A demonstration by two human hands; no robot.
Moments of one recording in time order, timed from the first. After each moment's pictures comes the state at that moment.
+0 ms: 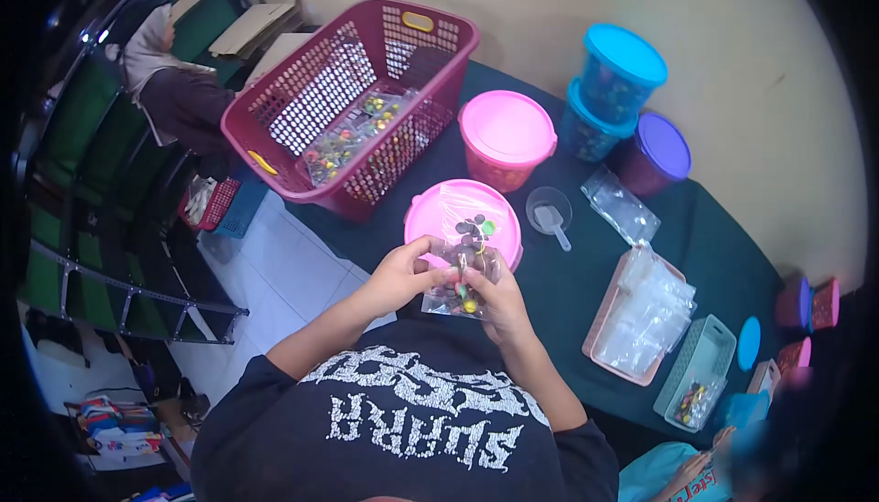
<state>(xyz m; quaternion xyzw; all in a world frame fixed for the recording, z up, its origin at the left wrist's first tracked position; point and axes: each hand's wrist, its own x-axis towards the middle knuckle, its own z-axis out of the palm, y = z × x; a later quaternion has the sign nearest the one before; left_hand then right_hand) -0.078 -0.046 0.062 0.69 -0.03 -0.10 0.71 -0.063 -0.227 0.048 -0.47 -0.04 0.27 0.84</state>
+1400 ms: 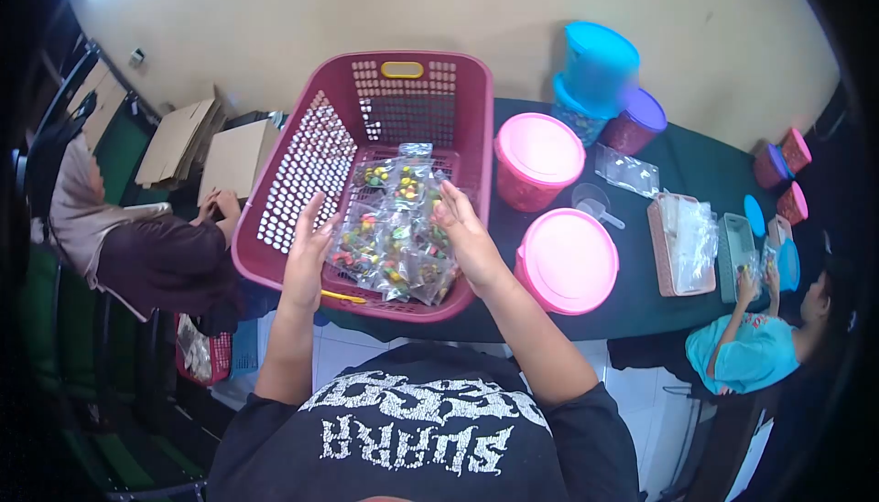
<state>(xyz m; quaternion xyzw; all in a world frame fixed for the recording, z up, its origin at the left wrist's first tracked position) 0.050 0.292 0.111 0.66 -0.07 -0.01 0.75 0.043 0.060 0.097 -0.58 -0.02 0.04 0.81</state>
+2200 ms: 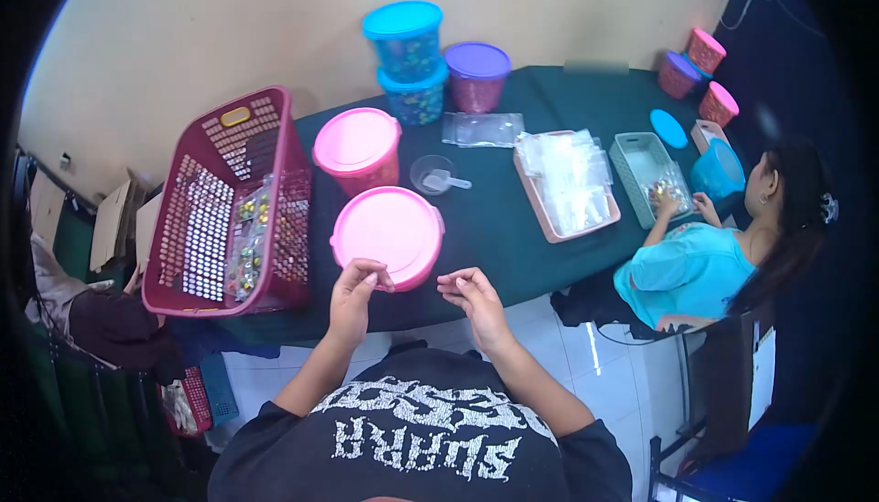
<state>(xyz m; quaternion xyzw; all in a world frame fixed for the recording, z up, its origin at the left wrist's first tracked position) -0.078 -0.004 0.052 0.55 -0.23 -0.19 0.78 -0.175 -0.188 0.018 -0.49 0.15 -0.07 0.86</state>
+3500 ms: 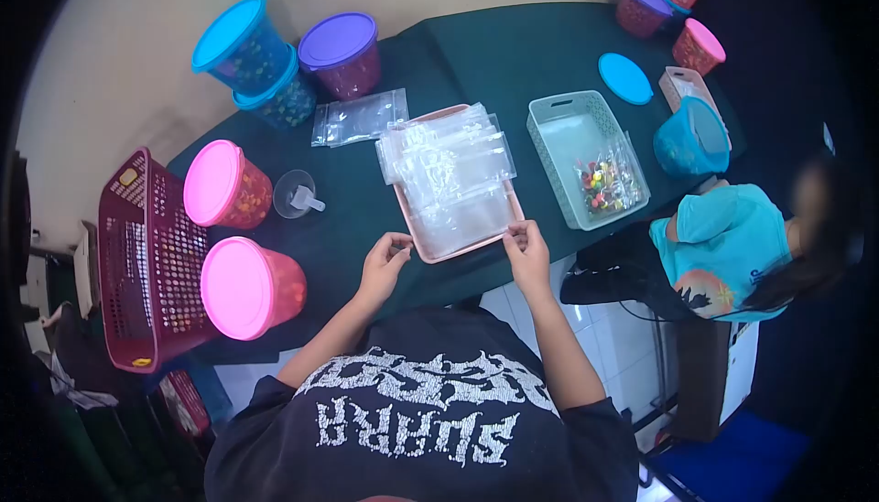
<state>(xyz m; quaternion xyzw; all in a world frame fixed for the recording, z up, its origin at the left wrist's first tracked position) -0.074 -0.339 -0.070 0.72 -0.19 -0.28 0.60 -0.212 -0.564 -0.072 -0.69 0.32 -0.20 0.62</state>
